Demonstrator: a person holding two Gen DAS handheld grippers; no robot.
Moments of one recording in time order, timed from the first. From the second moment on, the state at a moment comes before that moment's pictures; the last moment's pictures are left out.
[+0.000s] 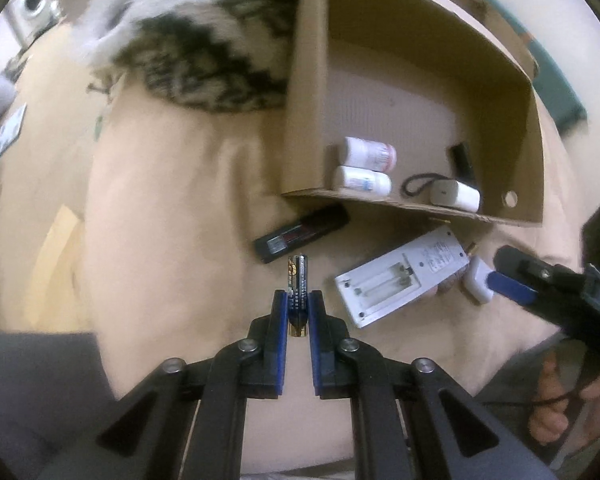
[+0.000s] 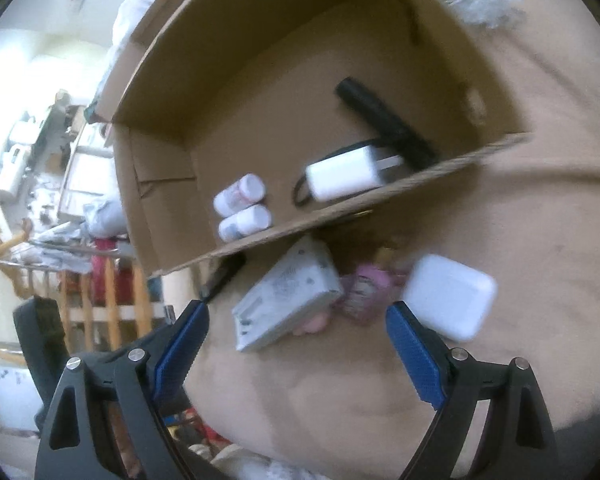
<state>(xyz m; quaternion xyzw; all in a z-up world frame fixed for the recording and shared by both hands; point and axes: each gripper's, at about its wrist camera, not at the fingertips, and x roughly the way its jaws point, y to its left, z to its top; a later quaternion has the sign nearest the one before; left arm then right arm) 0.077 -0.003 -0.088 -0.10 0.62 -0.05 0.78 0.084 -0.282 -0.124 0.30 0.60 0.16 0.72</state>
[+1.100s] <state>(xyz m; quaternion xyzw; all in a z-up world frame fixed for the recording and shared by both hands) 0.083 0.030 -0.102 -0.16 0.60 0.02 0.78 0.108 -0.199 -0.171 0.30 0.64 0.23 0.67</state>
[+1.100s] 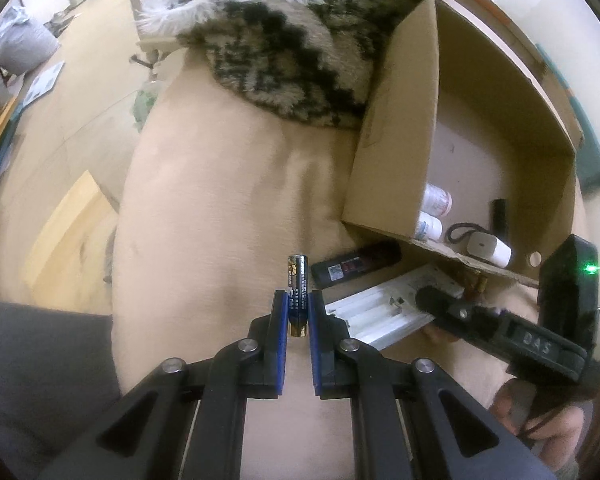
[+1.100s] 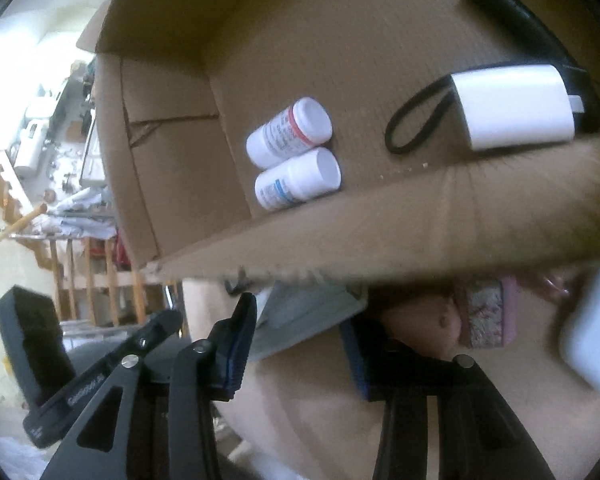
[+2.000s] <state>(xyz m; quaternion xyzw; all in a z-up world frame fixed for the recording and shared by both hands) 0.076 0.013 -0.052 -0.11 0.54 0.02 0.83 0.059 -0.256 -0.034 0.27 0.50 0.22 0.79</state>
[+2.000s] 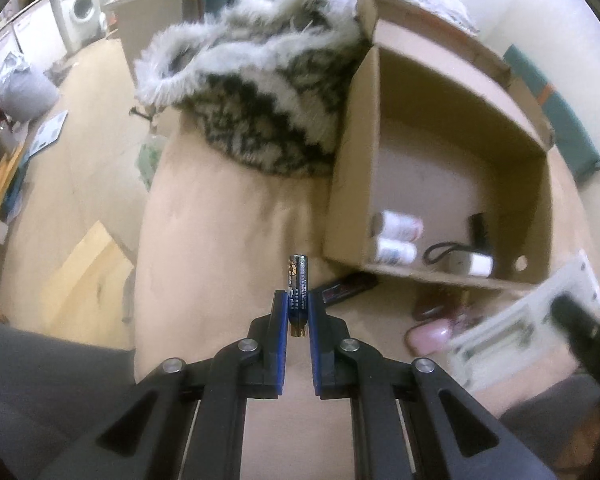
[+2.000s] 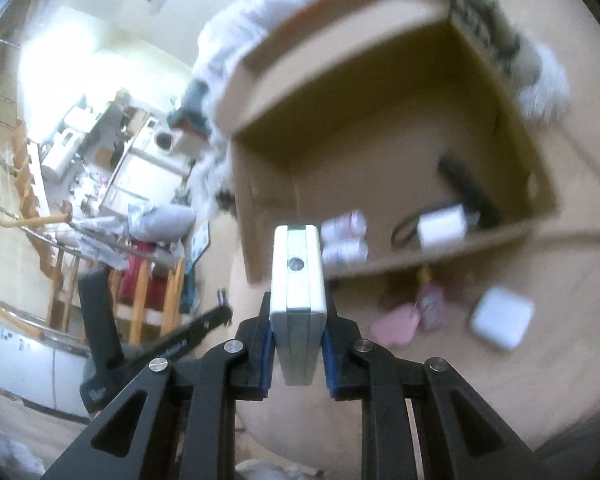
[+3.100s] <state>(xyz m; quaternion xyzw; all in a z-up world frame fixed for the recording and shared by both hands) 0.184 -0.083 -0.085 0.01 0.53 0.00 0.85 0.192 -0.232 -0.089 0.11 0.53 0.23 0.81</state>
